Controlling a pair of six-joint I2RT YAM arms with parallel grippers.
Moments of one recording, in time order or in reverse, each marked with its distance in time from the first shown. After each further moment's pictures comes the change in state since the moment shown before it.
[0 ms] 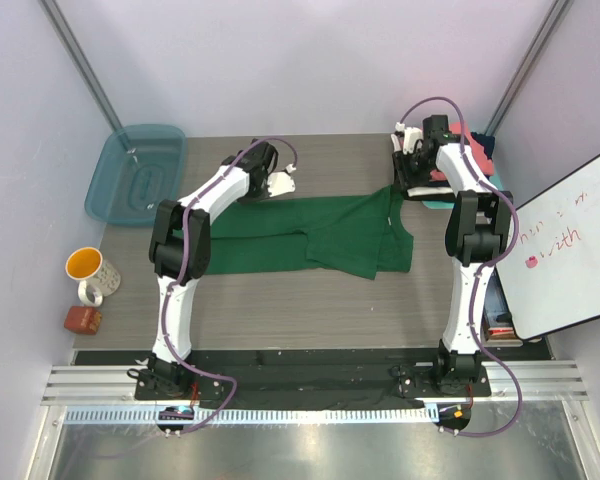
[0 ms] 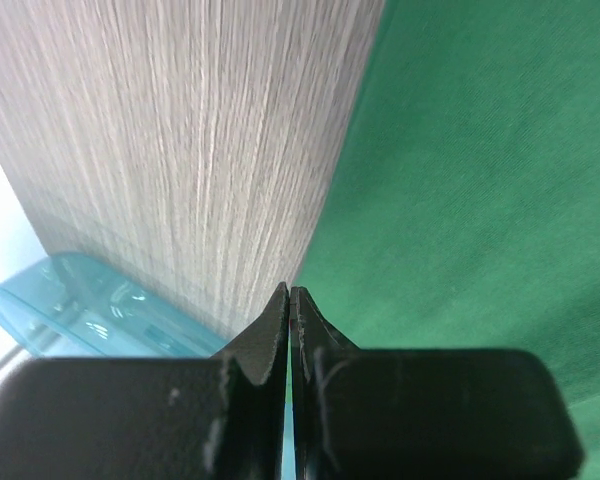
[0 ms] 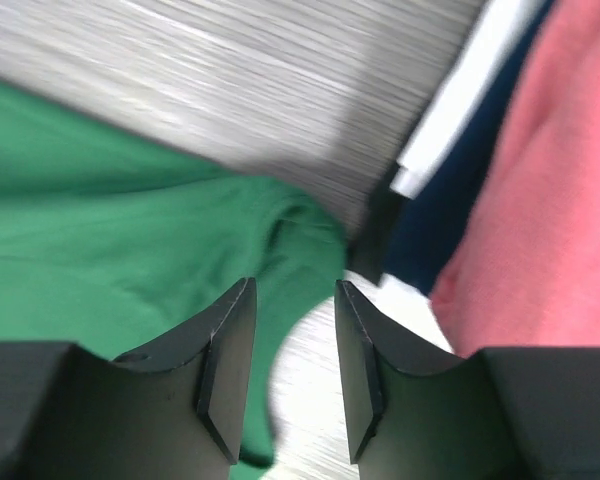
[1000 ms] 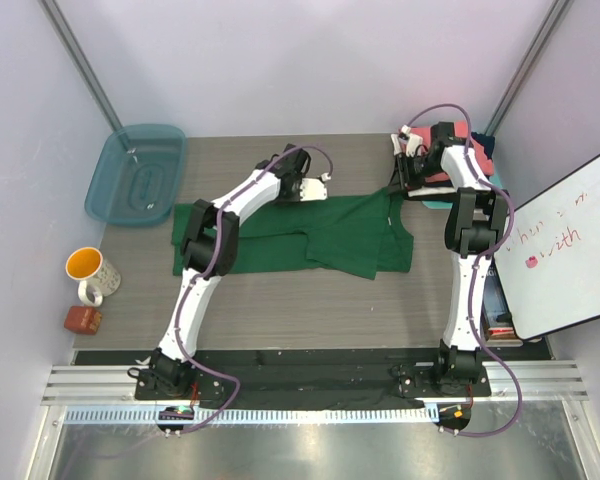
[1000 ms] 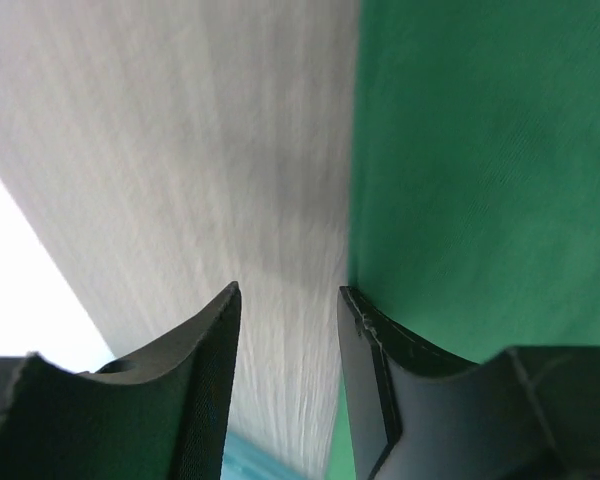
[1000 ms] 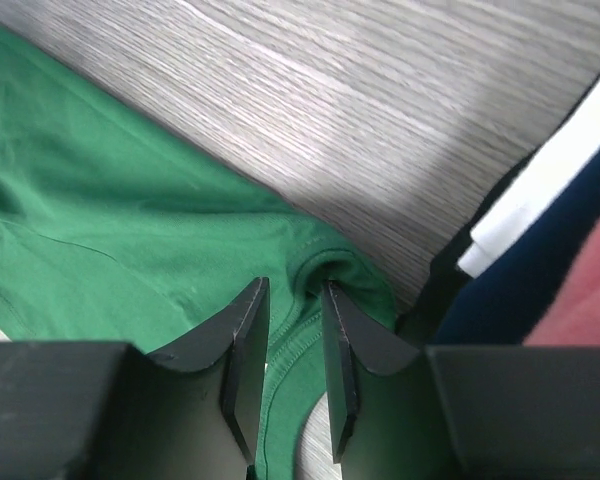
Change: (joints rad) left arm -0.119 0.208 0.245 0.035 0.071 0.106; right arm -0.078 0.173 0.150 -0.082 -0.372 0.019
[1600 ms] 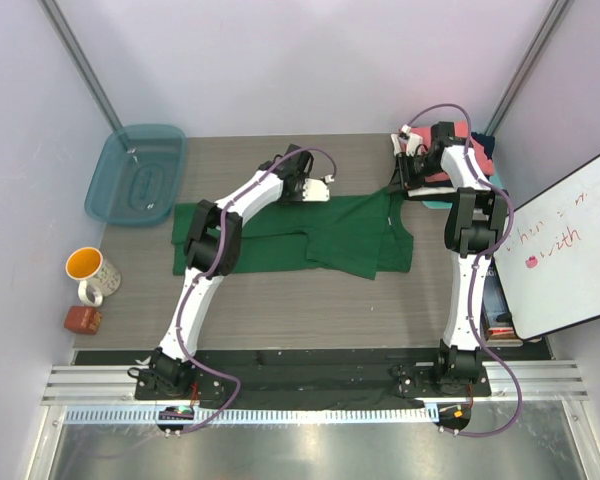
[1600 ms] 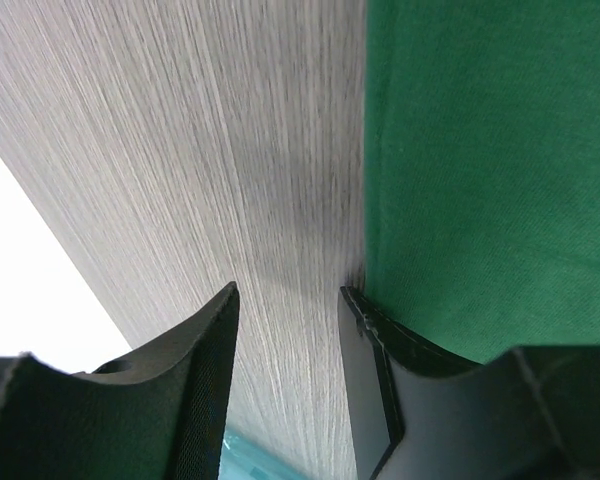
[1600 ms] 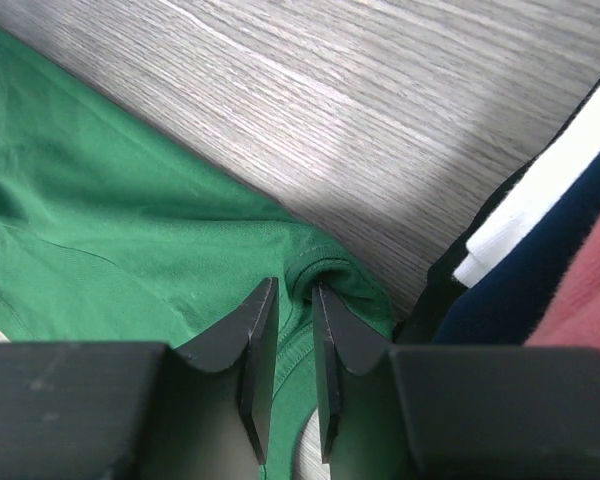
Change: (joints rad) left arm -0.014 0.052 0.034 0.039 0.004 0.074; right arm 0.001 0.011 0.016 0.006 -0.014 0.003
